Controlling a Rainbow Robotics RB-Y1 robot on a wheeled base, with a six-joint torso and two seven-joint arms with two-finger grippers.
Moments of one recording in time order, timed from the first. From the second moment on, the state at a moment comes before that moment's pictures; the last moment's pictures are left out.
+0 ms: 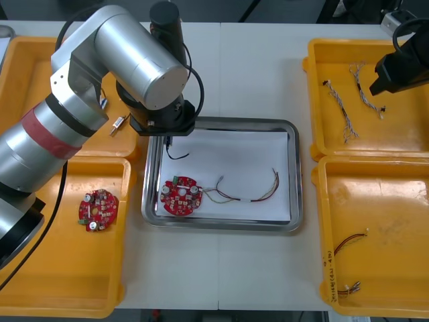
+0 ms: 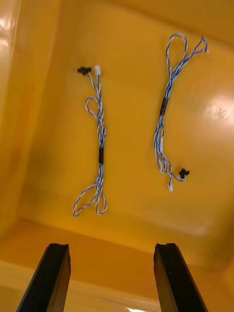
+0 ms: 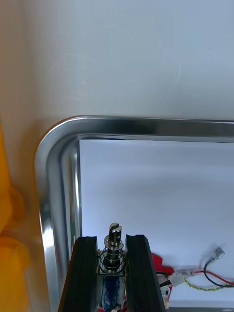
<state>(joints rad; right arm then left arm) -0.91 -0.62 -0.14 -1.37 -0.53 1.82 1.80 -0.93 0.47 -0.55 -1.61 0.60 1.73 -0.72</state>
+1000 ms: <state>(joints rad) -1.19 -0.62 -0.18 -0.73 -0.47 1.41 1.96 -0.86 0.47 -0.60 -1.44 0.55 1.43 -0.72</state>
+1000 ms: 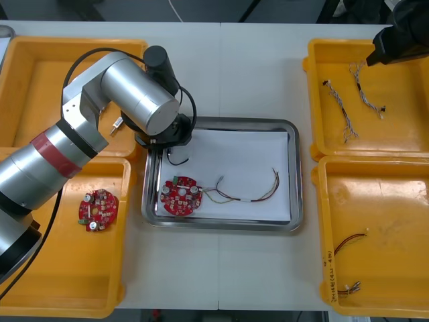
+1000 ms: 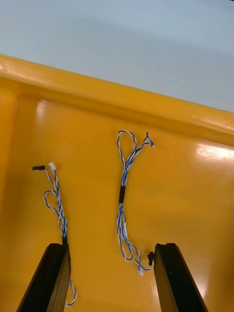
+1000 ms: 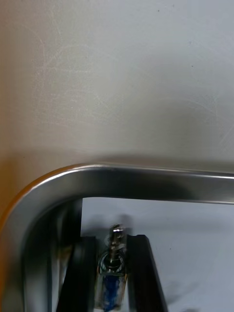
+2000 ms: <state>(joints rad) -1.37 -0.62 -0.31 -0.17 -0.34 1.03 2.10 -0.86 0.52 -0.55 -1.72 0.63 1.62 -0.72</state>
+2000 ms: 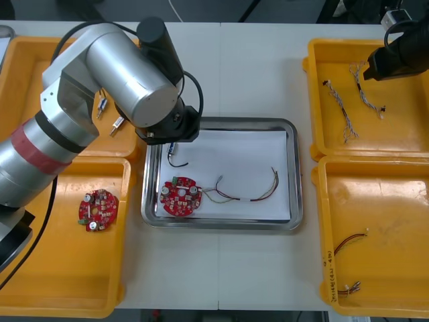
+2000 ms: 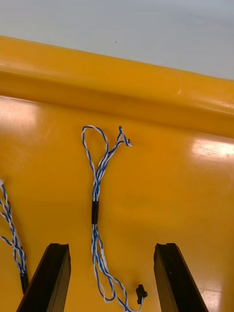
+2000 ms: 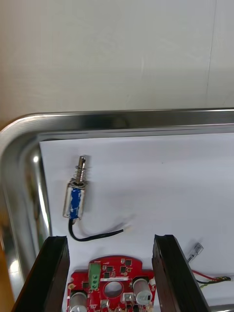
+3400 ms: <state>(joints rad) -1.31 -0.59 -0.31 -0.13 -0.41 0.84 2.10 -1.00 0.63 -0.08 -1.22 0.57 1.79 -1.47</state>
